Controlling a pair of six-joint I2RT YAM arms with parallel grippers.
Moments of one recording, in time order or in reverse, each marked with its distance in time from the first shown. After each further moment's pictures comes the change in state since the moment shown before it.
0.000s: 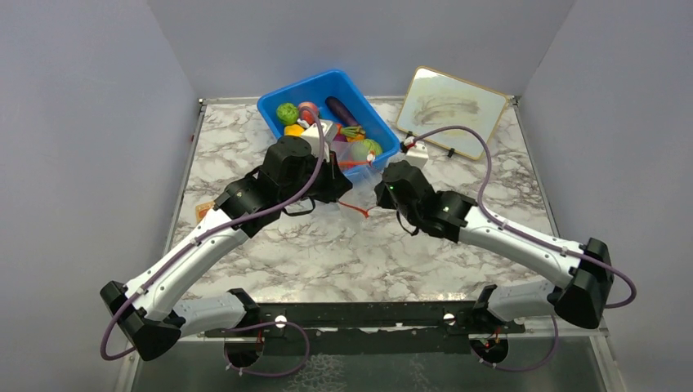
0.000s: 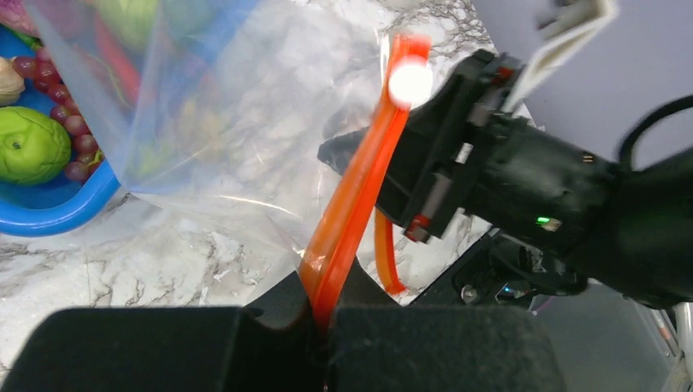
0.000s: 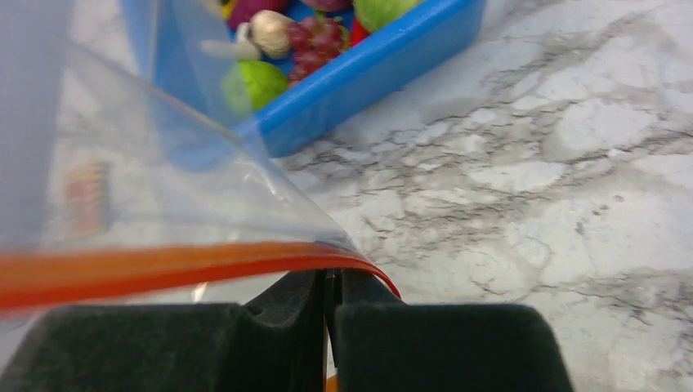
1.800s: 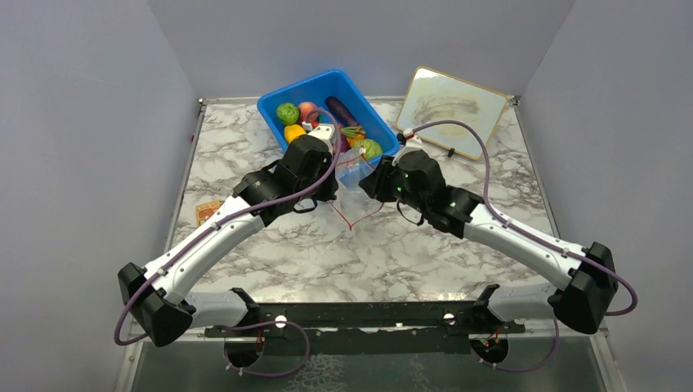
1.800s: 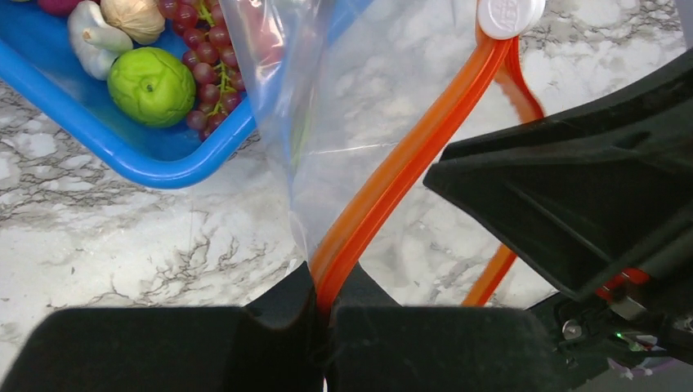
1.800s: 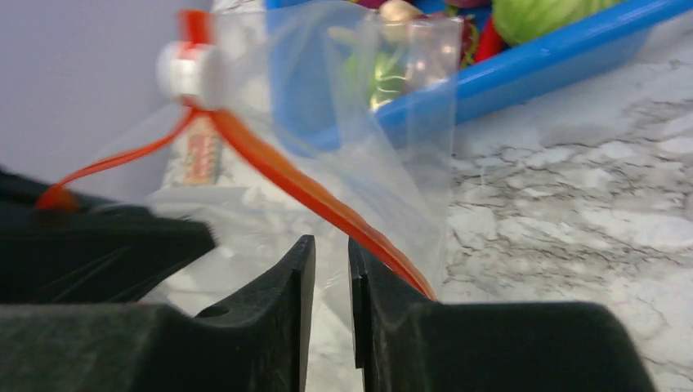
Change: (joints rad) left arm 0.010 0.112 0.018 -0.130 -0.232 0.046; right arm -0.117 -0.040 -0.085 0.253 -0.351 -0.050
